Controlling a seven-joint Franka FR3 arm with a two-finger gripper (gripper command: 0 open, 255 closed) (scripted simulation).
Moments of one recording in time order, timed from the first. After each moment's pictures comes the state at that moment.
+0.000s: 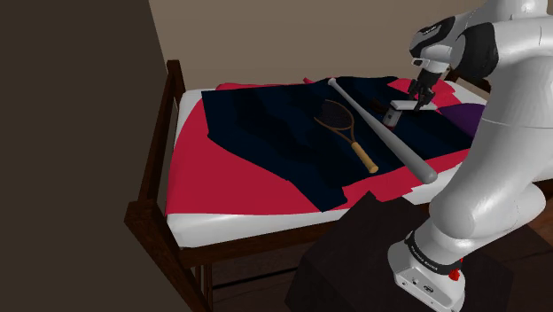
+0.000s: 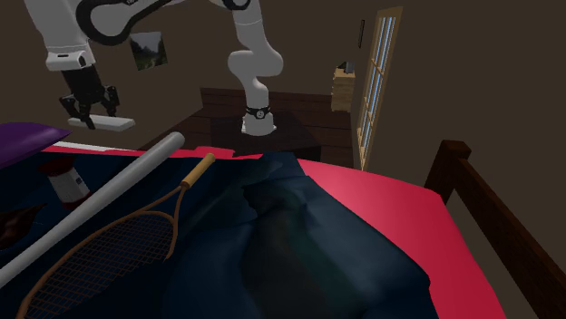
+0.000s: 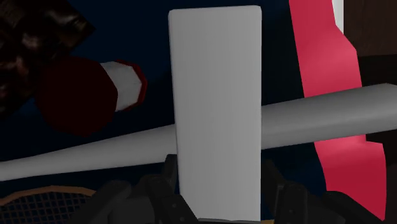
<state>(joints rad) -0.44 0.39 -0.65 -1.72 0.24 2.00 -2.05</state>
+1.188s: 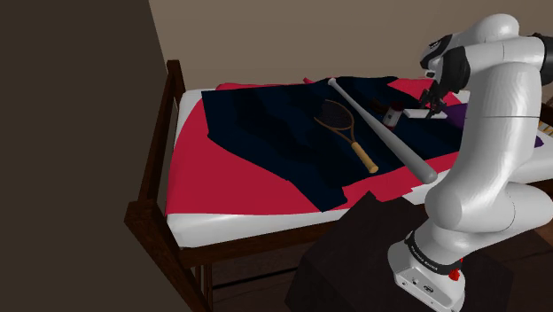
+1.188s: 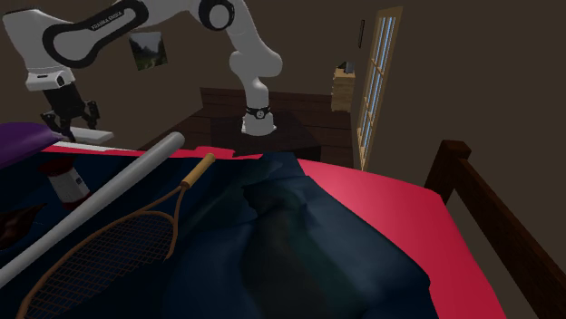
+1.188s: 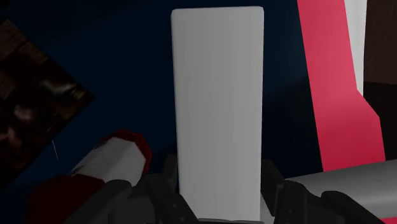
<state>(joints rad) -0.66 0.63 -0.61 -1.51 0.37 2.00 -2.23</state>
